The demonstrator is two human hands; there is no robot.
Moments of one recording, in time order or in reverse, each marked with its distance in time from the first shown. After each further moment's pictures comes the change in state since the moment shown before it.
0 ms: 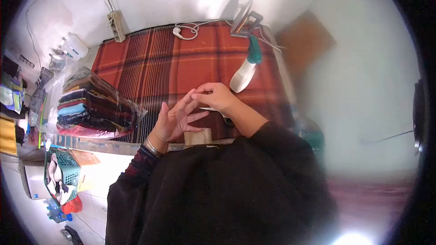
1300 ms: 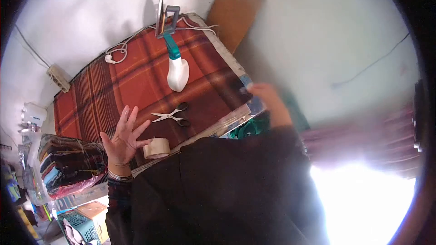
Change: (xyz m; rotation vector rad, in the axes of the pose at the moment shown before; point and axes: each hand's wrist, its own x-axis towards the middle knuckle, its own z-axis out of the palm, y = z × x) left_hand 0.010 0.018 0.016 0.013 -0.051 0.045; right_hand -0.239 0.111 -0.203 -0.110 0.879 0.300
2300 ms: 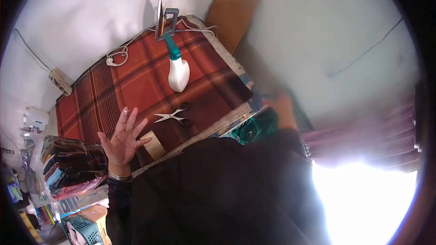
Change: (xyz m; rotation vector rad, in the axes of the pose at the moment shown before) left_hand -0.004 0.008 -0.001 -0.038 0.009 0.015; right_hand -0.004 0.099 -0.039 -0.879 0.441 0.040
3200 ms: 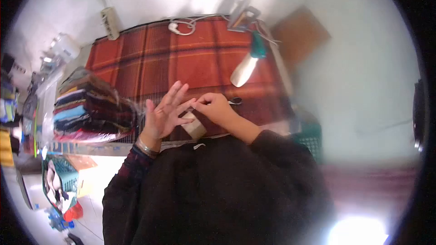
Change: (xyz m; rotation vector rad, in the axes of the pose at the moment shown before) left_hand -0.035 0.002 -0.028 0.028 0.095 0.088; right_hand -0.174 -0.397 -0.041 0.918 -0.781 -0.616
